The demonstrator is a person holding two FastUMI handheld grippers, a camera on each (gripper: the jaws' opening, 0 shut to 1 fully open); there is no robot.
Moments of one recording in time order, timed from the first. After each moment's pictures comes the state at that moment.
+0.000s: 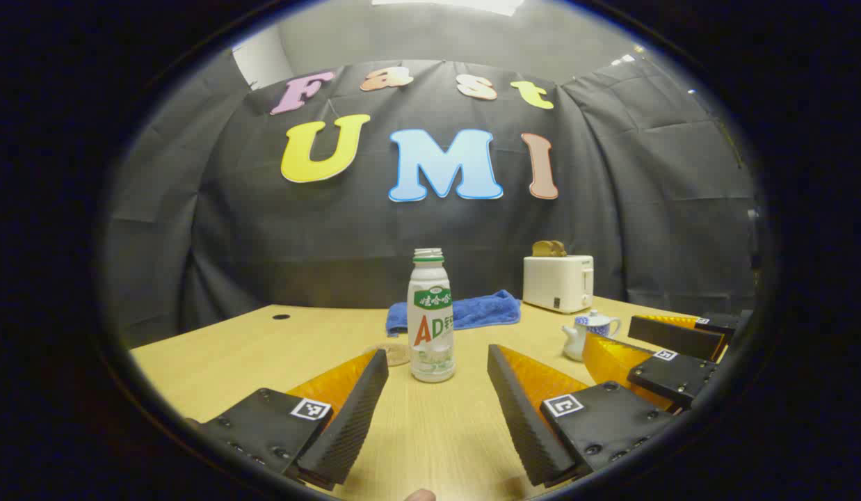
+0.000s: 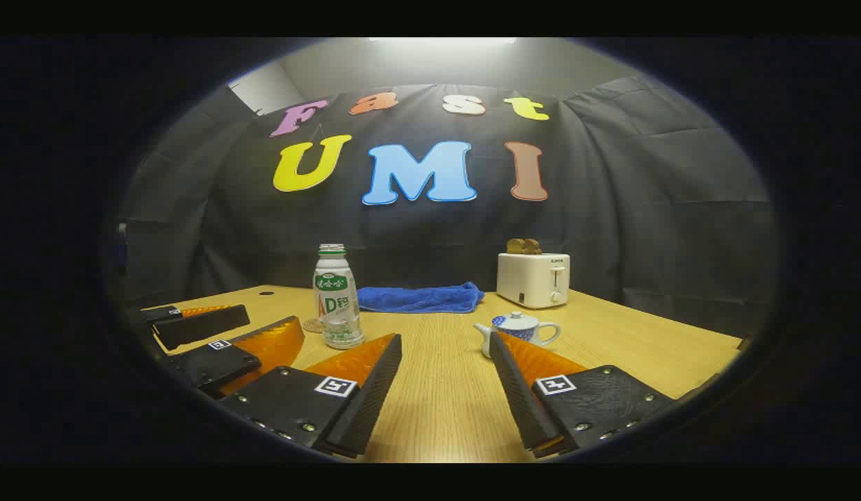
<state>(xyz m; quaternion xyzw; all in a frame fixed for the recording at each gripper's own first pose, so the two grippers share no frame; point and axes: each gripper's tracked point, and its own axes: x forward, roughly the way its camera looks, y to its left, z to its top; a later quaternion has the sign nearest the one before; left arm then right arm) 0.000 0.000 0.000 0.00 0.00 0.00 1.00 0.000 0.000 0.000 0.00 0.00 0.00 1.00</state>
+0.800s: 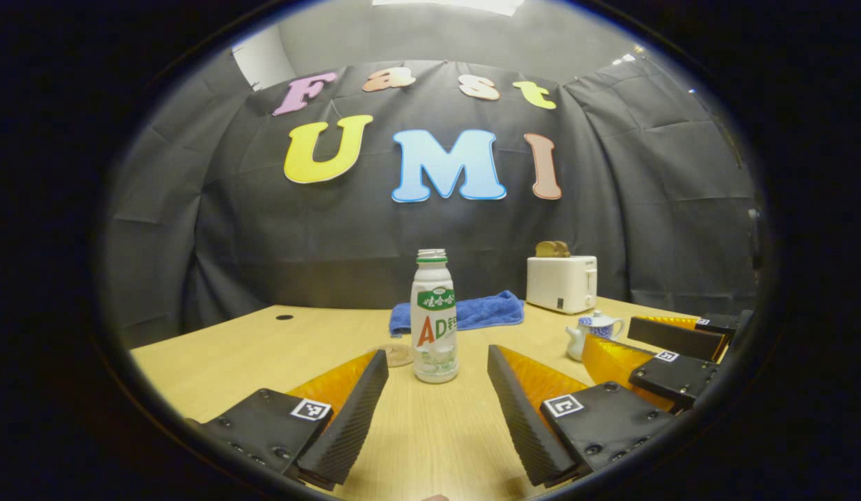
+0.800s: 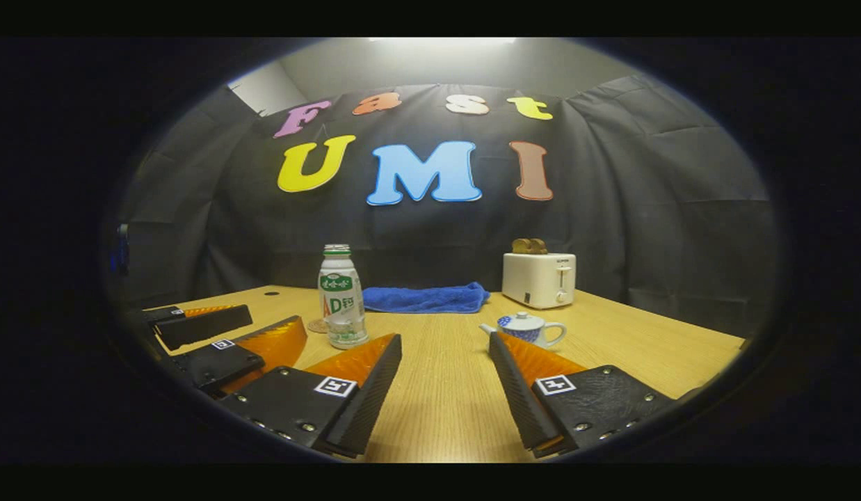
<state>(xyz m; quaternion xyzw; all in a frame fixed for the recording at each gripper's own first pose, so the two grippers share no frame) 0.002 0.002 0.004 0.00 0.00 0.01 1.00 0.003 0.000 0.003 0.00 0.00 0.01 1.00</state>
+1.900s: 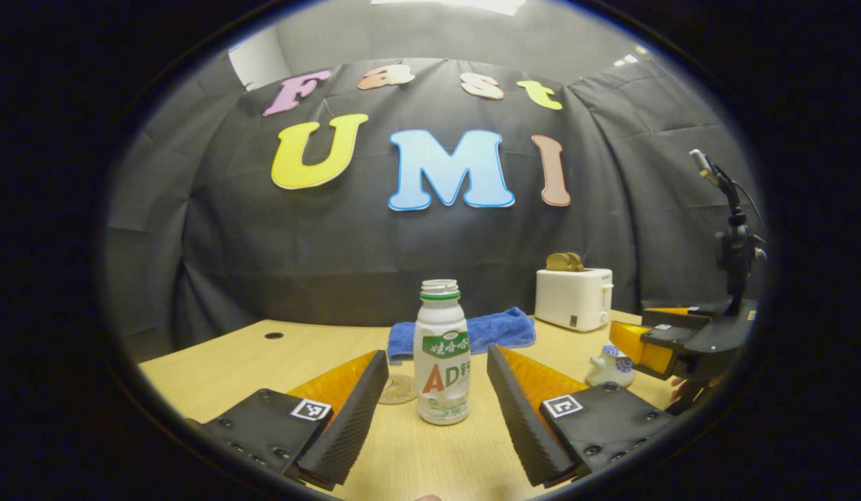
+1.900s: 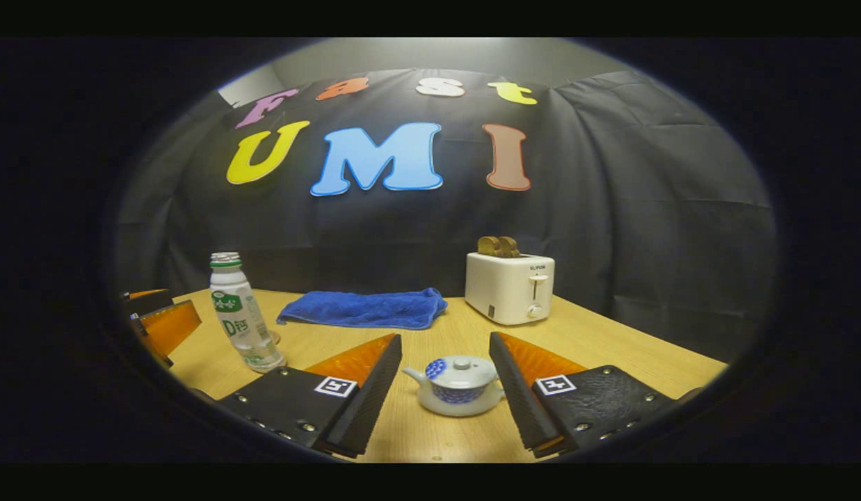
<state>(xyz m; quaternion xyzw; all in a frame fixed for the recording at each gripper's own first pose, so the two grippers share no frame) 0.074 0.012 0.034 0.00 -0.01 -0.01 1.00 0.114 -0.085 0.022 -0.01 0.03 -0.05 1.00</state>
